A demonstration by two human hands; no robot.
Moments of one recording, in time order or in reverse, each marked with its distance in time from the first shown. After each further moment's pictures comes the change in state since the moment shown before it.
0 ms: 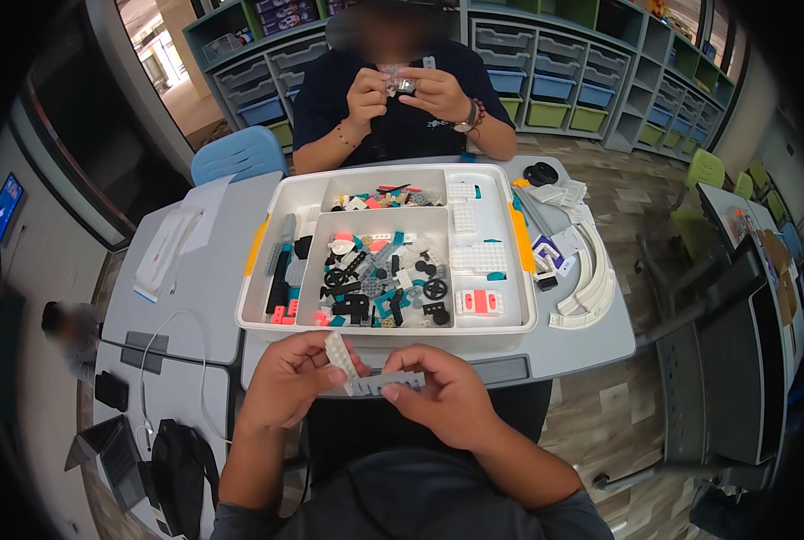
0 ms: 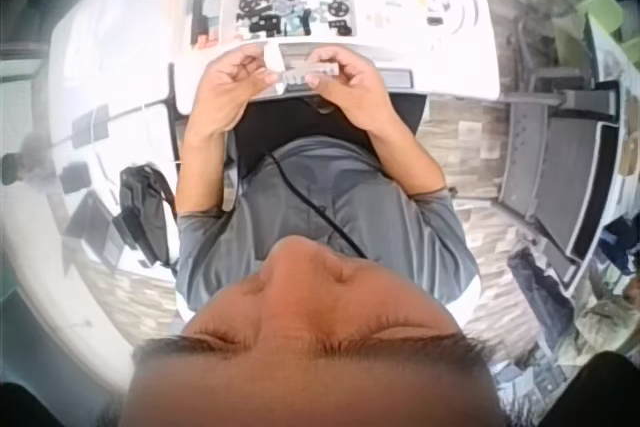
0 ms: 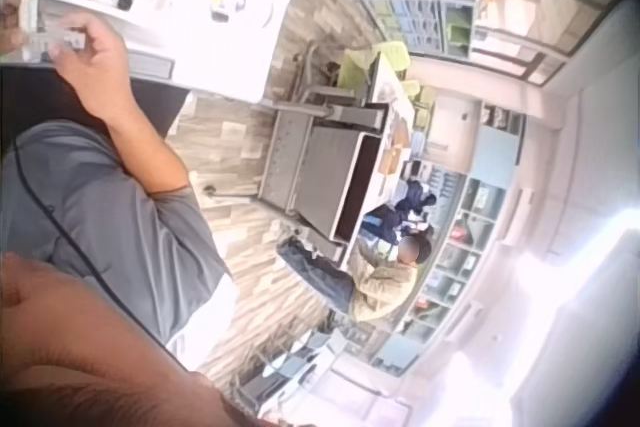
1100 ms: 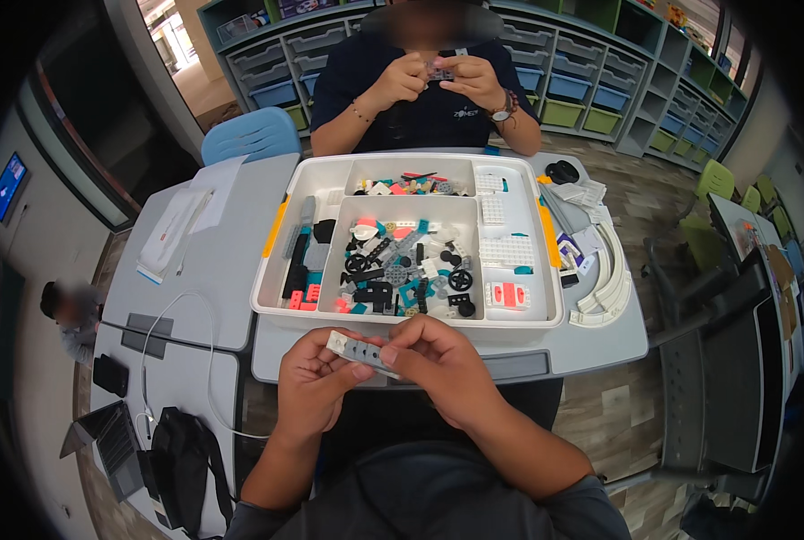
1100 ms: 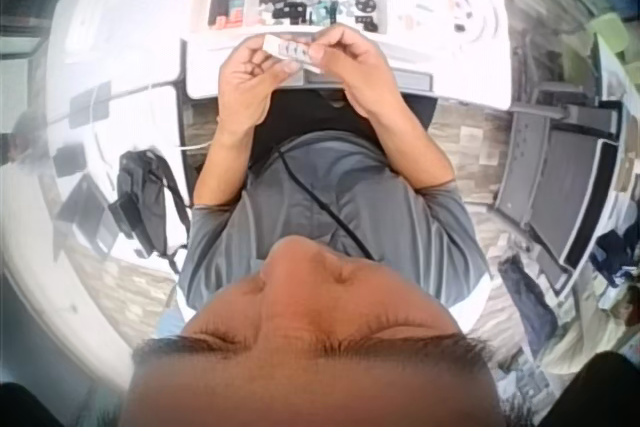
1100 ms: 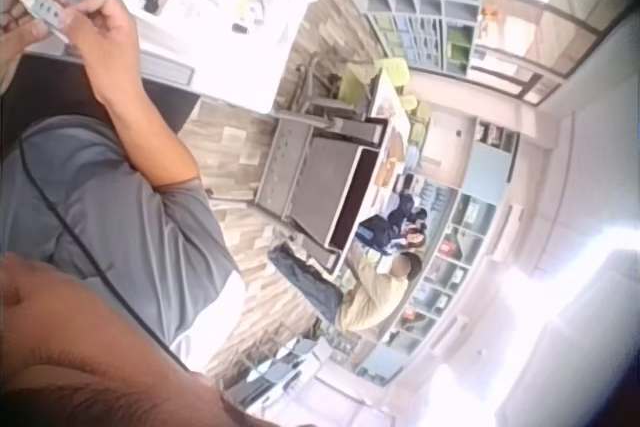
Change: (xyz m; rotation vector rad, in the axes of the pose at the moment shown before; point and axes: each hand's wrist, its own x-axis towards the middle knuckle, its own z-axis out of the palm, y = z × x) left_hand -0.009 -0.026 0.004 -0.032 0.187 0.266; right_hand 0.036 0.012 0.023 0.256 -0.005 0.107
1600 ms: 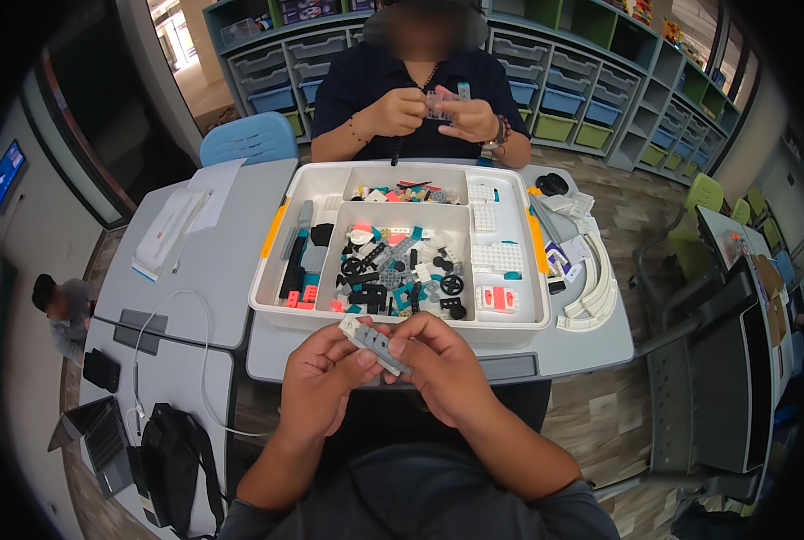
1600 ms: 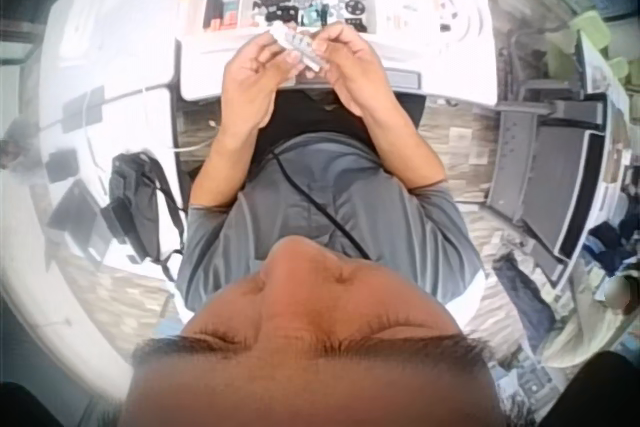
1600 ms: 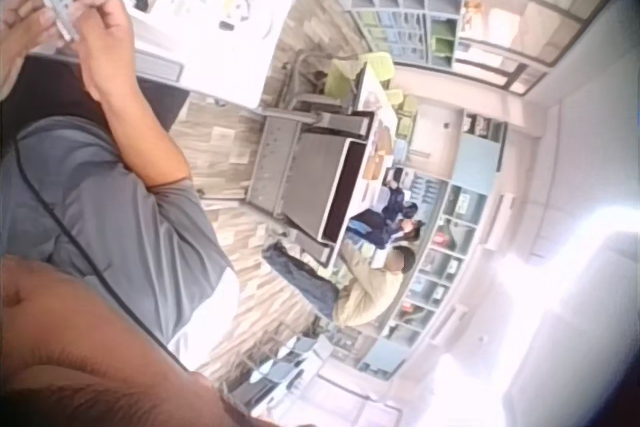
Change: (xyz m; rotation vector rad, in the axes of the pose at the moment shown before) left_hand 0.001 0.011 0.024 -0.082 0.069 -0.099; right_hand -0.005 -0.002 -0.001 0.131 -0.022 0.047
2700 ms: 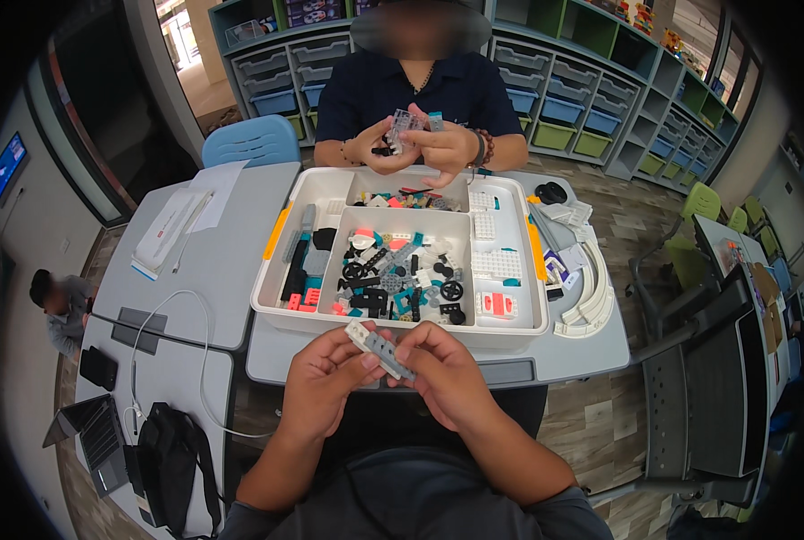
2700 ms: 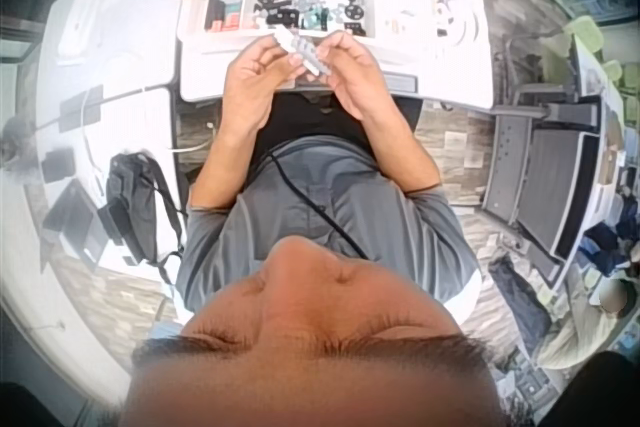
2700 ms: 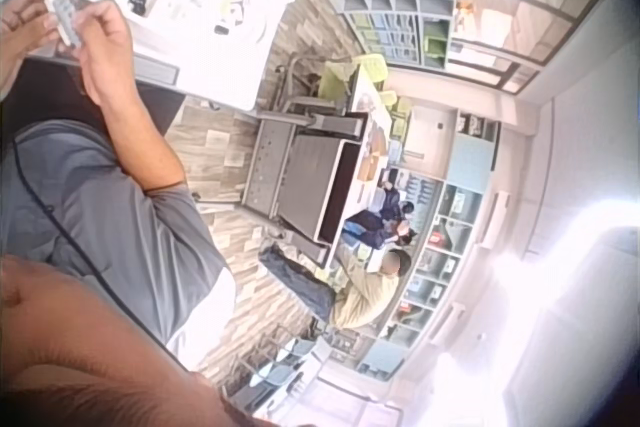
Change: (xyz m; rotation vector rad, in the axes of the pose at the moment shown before) left_hand 0.000 -0.003 -0.007 0.013 0.007 -0.043; right_hand -0.004 0.004 -0.003 -0.004 0.057 0.034
